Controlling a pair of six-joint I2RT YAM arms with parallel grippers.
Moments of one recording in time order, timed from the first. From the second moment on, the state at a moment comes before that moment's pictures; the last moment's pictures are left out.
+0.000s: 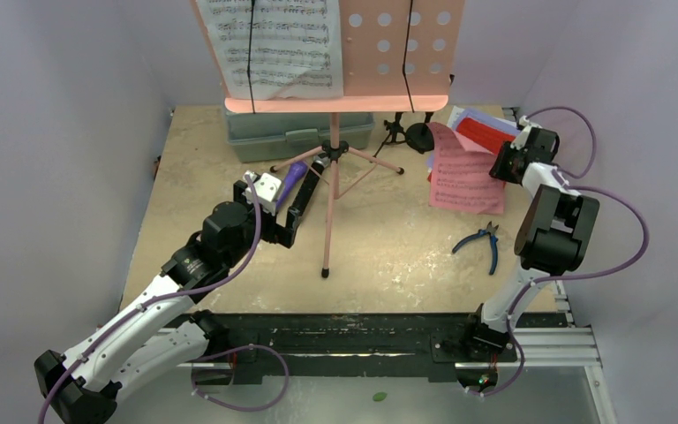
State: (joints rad) left arm -0.68 0.77 0.72 -0.25 -0.20 -0.04; right arm -0.35 1.88 1.29 -0.18 -0.20 0.02
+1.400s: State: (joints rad) left arm -0.68 0.77 0.72 -0.25 -0.19 -0.04; right arm -0.35 1.47 1.23 -0.36 -0.47 -0.27
